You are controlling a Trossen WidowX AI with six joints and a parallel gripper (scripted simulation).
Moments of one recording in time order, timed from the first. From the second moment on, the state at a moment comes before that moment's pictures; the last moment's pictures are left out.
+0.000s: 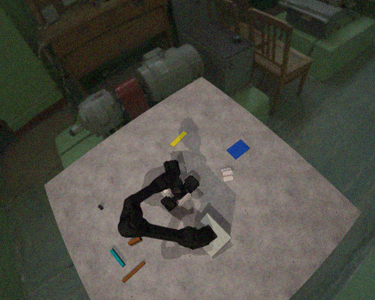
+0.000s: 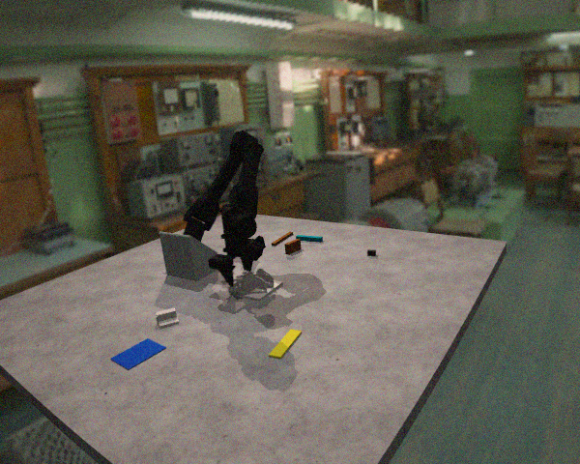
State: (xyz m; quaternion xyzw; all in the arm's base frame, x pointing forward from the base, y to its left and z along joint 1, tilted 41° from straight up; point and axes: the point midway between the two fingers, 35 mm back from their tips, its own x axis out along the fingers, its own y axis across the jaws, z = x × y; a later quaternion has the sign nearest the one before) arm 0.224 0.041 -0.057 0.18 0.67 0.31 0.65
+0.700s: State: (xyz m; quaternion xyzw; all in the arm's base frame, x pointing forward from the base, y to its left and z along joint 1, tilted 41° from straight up) arm 0.224 0.044 -0.061 0.18 0.67 0.31 0.65
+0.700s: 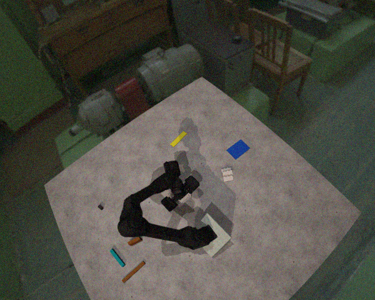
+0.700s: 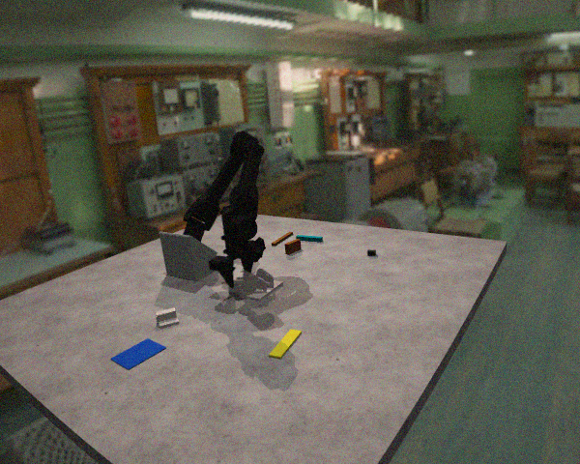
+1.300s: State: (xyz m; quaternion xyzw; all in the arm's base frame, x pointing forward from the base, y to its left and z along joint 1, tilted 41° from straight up) arm 0.223 0.046 -0.063 0.18 0.67 0.31 0.65
